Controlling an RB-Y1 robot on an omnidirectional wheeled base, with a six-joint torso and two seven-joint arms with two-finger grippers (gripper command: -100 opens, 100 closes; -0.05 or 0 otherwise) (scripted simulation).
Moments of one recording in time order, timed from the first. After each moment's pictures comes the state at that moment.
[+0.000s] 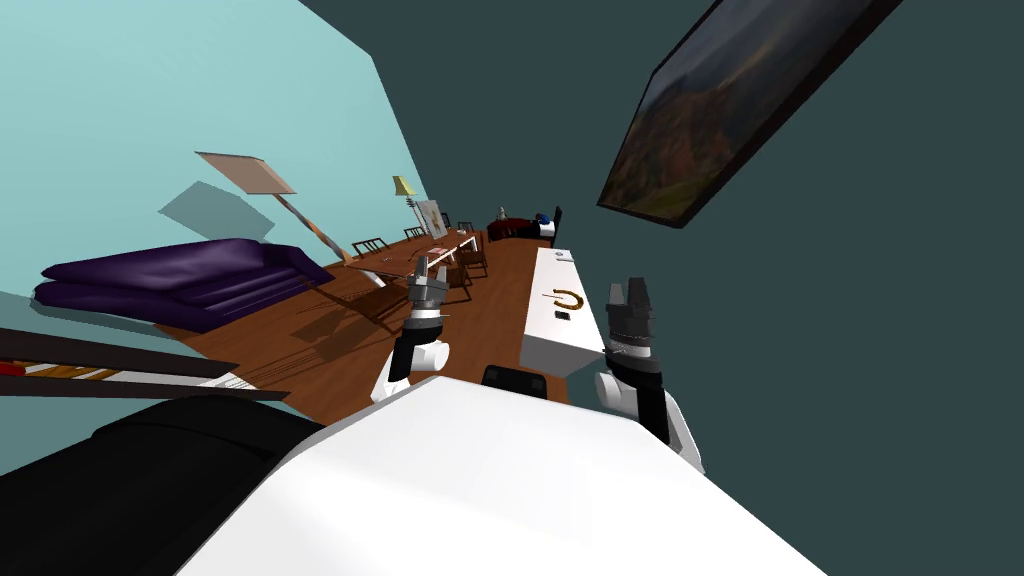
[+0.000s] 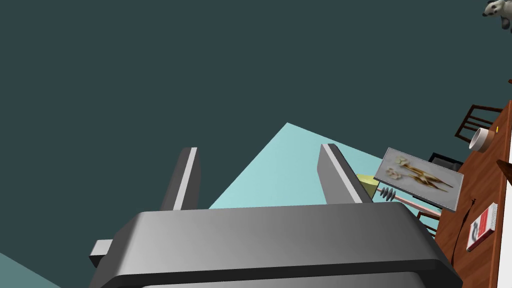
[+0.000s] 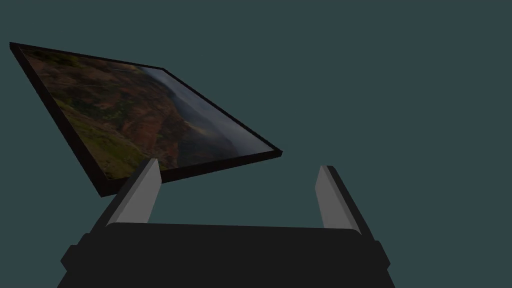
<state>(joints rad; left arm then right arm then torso) 0.50 0.05 0.05 -2.34 0.07 -0.36 0.11 0.47 -0.16 0.02 -2.28 0.10 -0.50 0.11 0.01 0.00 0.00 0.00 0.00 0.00</state>
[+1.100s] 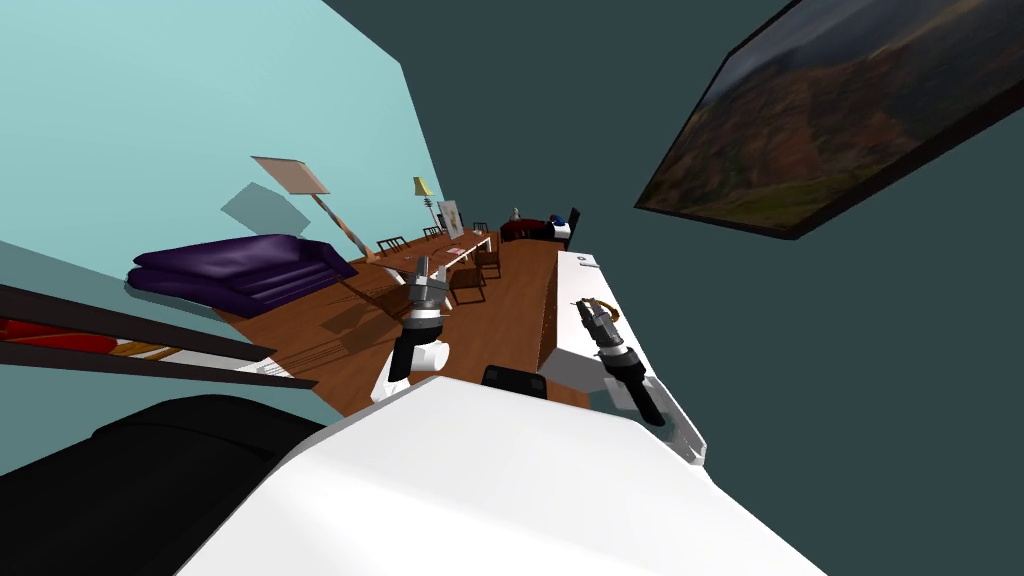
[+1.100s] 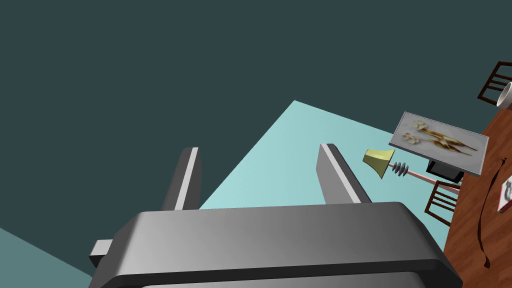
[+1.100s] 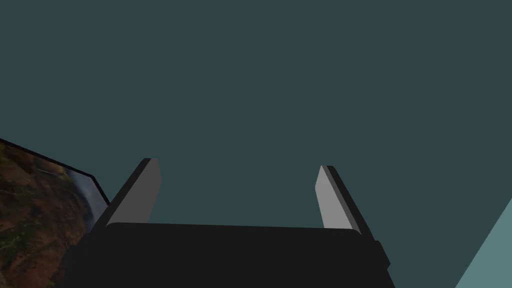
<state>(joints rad) 0.50 0.05 0.05 -2.34 0.07 -0.36 0.11 0.39 -0.45 0.05 -1.98 0.26 -0.59 0.39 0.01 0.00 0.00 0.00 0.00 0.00</state>
